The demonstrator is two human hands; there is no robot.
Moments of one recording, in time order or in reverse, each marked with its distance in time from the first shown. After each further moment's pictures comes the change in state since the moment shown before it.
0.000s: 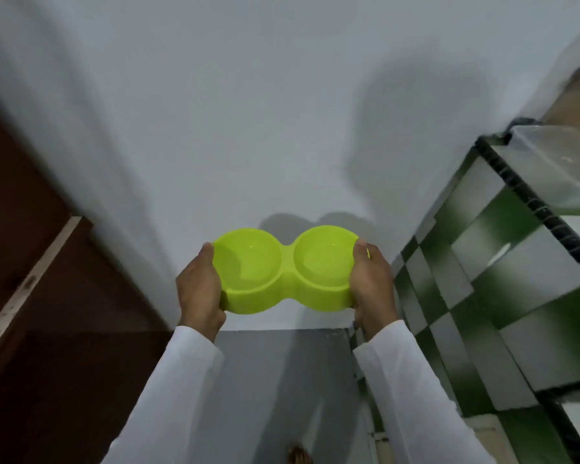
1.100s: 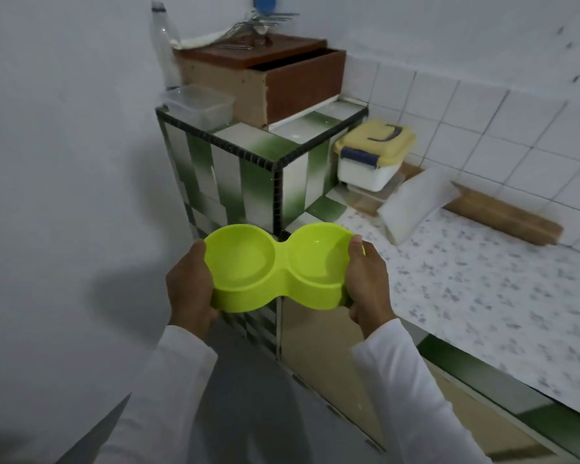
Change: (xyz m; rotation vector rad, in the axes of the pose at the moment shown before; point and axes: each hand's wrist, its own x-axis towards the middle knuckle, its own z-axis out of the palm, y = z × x) left_hand -0.290 -0.102 0.037 0.387 -0.803 -0.073; right_hand -0.257 0.090 -0.314 0.205 0.809 0.097
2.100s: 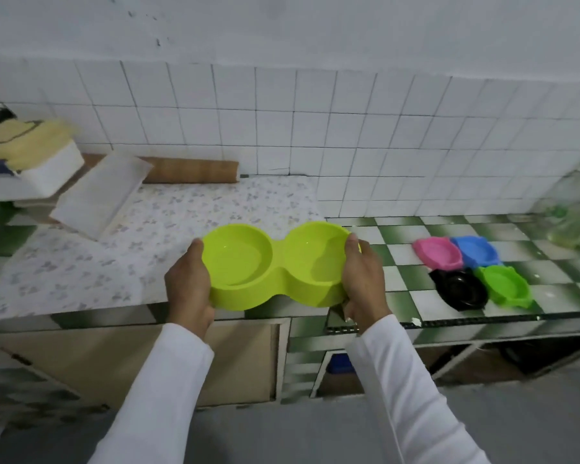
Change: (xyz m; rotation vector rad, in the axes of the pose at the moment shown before) left_hand -0.365 -0.205 0.258 0.289 -0.628 -0.113; right_hand -0.069 0.107 -0.497 0.138 0.698 0.101
